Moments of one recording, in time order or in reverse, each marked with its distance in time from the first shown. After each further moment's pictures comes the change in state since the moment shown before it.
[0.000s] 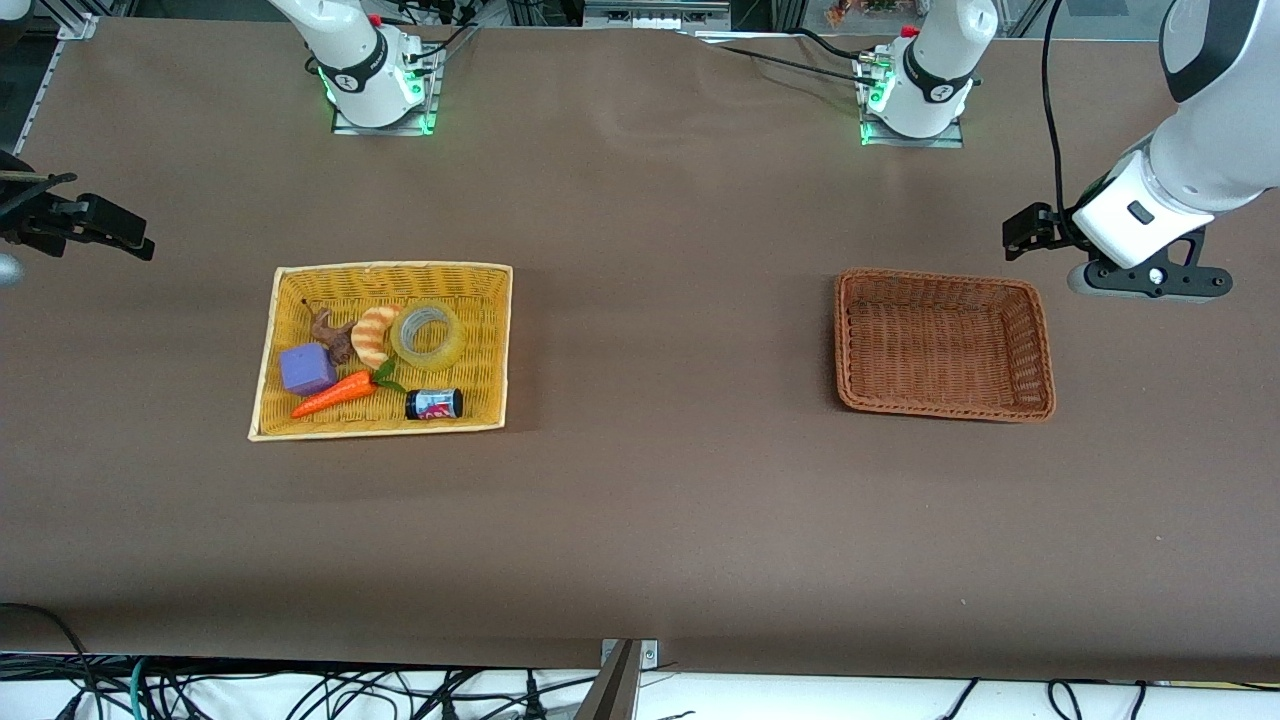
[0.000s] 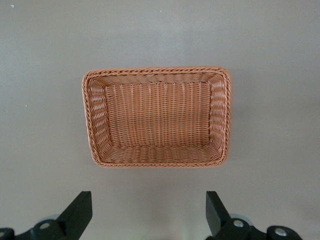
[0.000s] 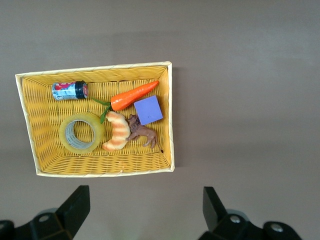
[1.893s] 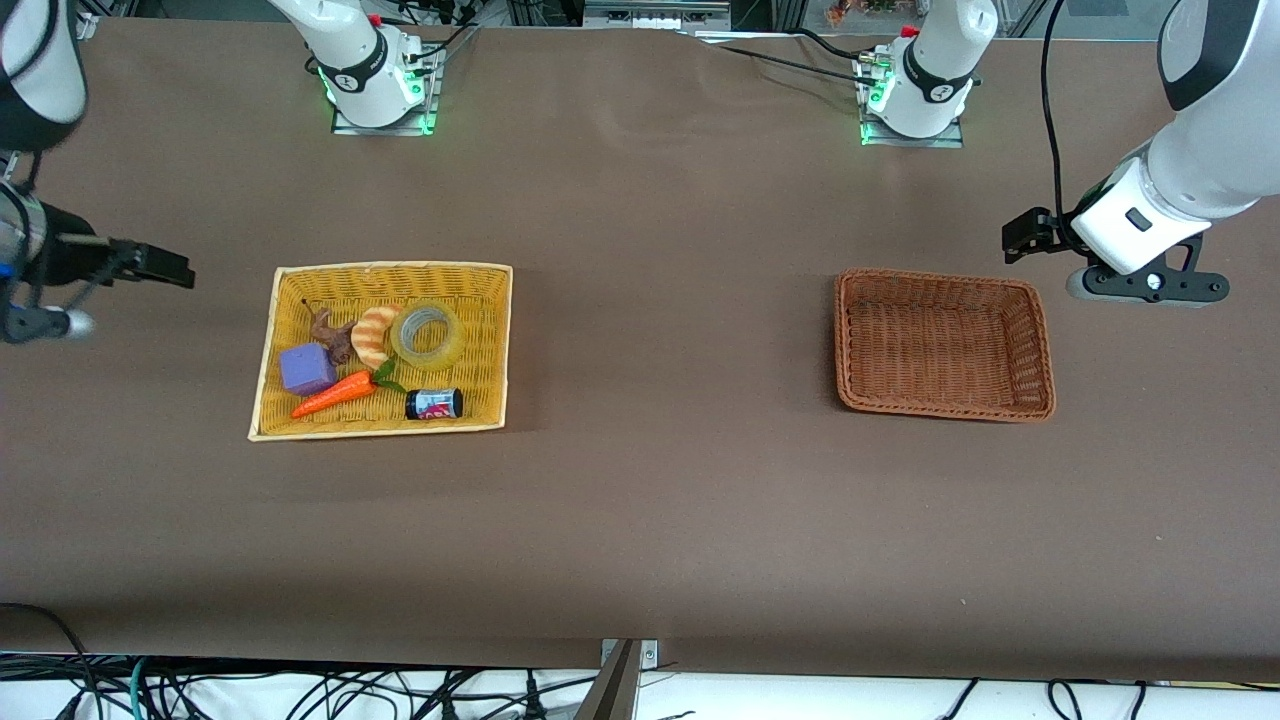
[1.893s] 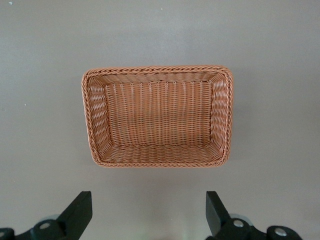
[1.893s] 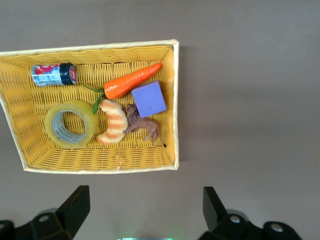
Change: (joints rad) left arm 0.001 0.010 0.001 0.000 0.000 0.000 0.000; right arm 0.011 0.153 0.008 -0.017 0.005 0.022 -0.002
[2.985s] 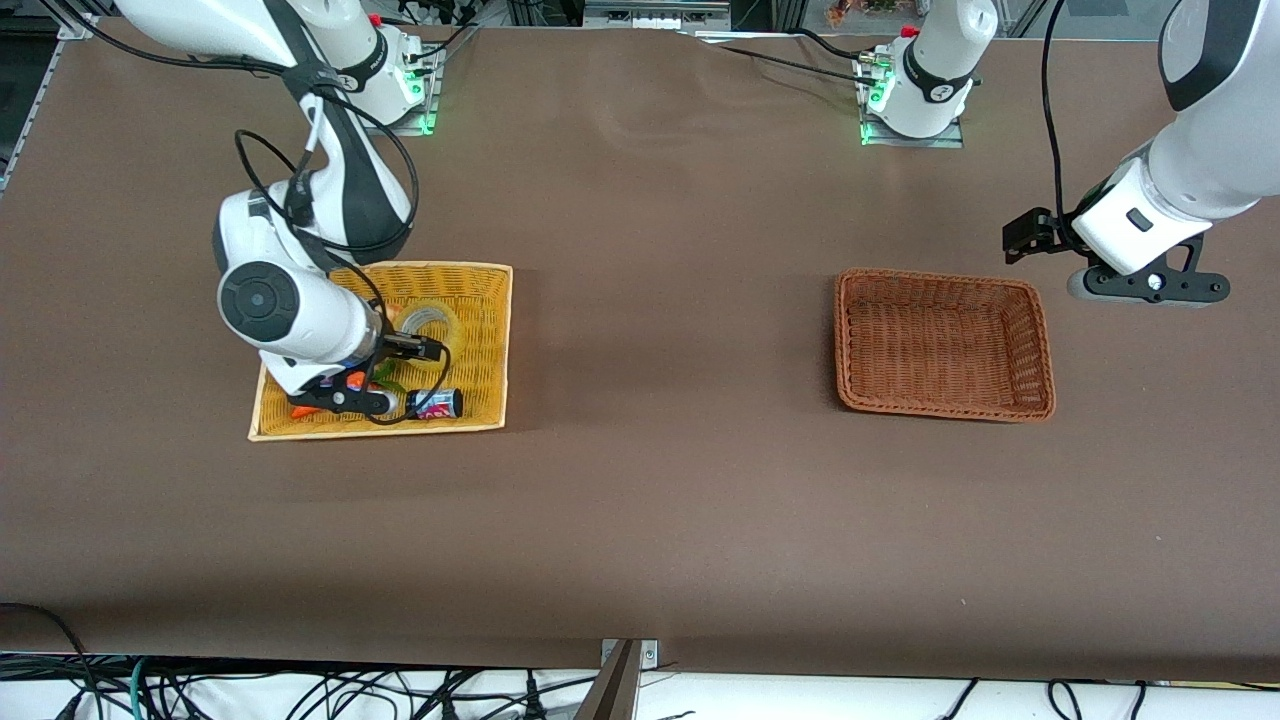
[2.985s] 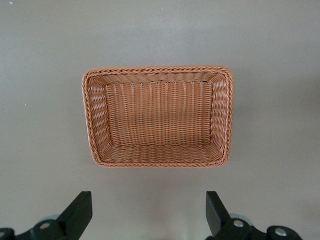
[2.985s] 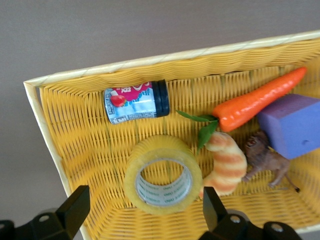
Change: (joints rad) left arm 0.000 0.001 0.001 0.001 0.000 0.000 0.000; right arm 0.317 0.216 0.019 -0.154 0.022 0.396 0.440
